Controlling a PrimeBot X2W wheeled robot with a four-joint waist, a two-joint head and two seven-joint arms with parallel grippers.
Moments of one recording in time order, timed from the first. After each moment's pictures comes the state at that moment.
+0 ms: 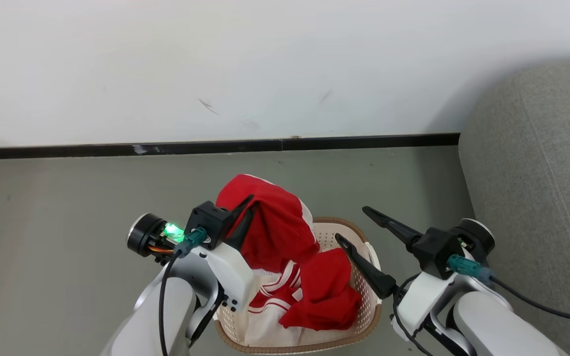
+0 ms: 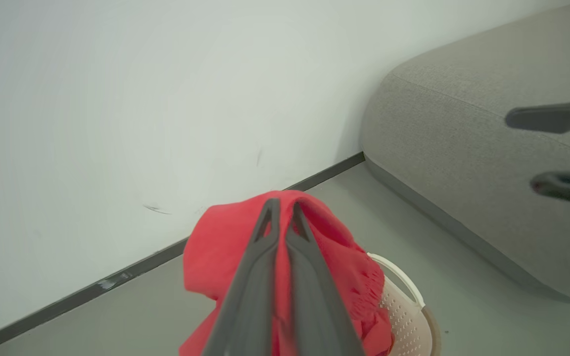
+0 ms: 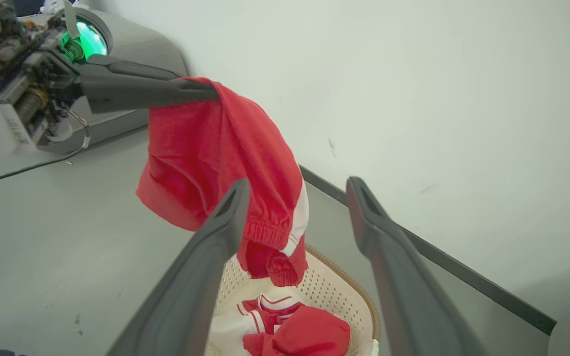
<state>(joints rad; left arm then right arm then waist) -0.46 0.04 -0.47 0.37 -0.22 -0.07 -0.02 -0.37 -0.25 0.62 0.21 0.21 0.13 -0.25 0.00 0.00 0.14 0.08</state>
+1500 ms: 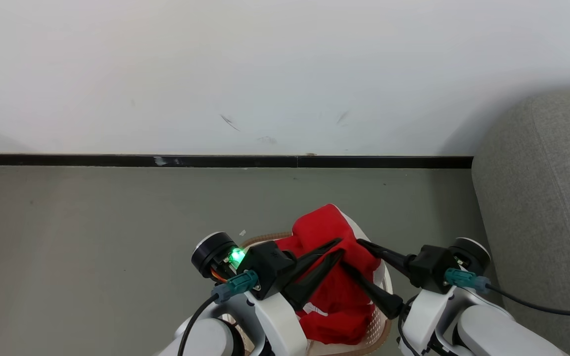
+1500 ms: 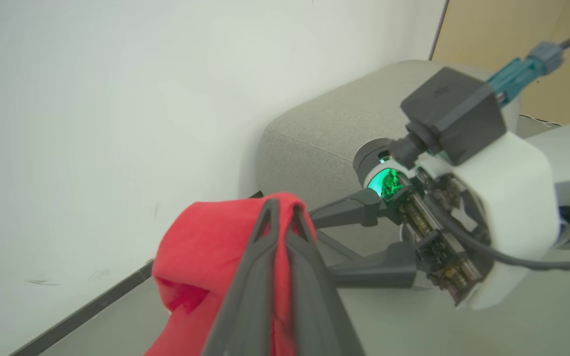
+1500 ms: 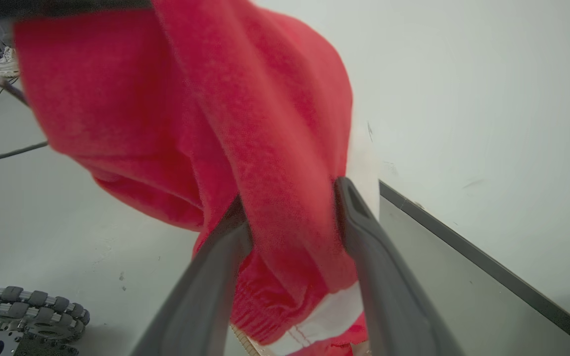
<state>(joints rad) -0.37 0.10 -0.70 -0.05 -0.41 -0.13 0.12 -0.40 -0.34 0.82 0.22 0.36 0.13 -0.25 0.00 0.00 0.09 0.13</state>
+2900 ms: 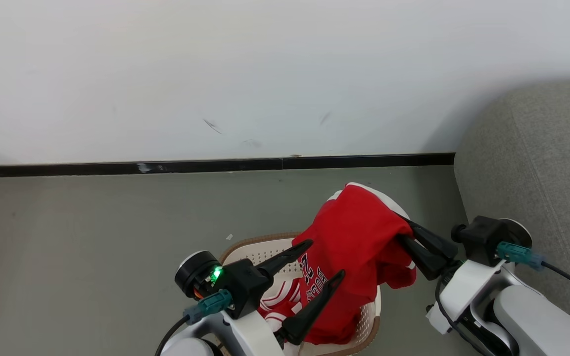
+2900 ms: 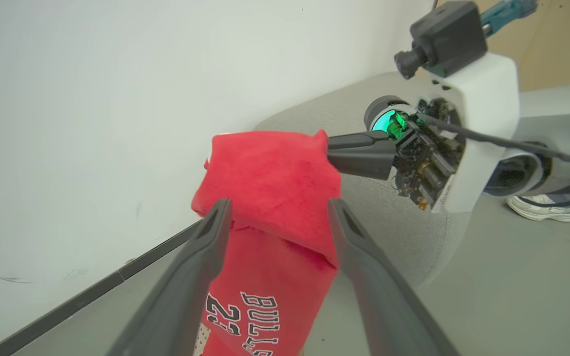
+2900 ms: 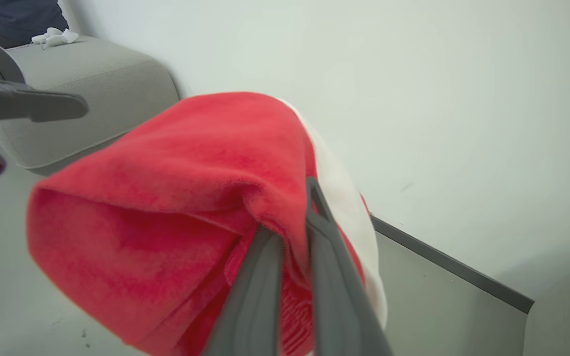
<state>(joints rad) -0.29 0.17 -0.68 -0.11 -0.45 -0.13 0.08 -0.37 -0.39 0.65 0.16 0.42 0.13 -0.25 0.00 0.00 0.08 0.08</state>
